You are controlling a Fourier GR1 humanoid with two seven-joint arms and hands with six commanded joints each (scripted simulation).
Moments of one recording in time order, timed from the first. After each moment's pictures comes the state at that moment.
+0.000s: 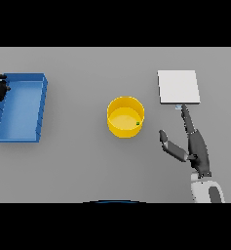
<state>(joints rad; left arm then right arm) -0.54 0.81 -0.50 -1.18 0.02 0.49 0.61 0.13 -0.08 0.12 -1.68 0.25 -0.04 -0.15</state>
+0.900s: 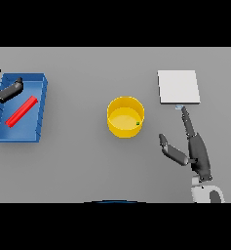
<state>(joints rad) -0.53 0.93 -0.59 -1.28 0.21 0.27 0.58 0.17 -0.09 0.14 -1.73 0.28 -0.04 -0.12</state>
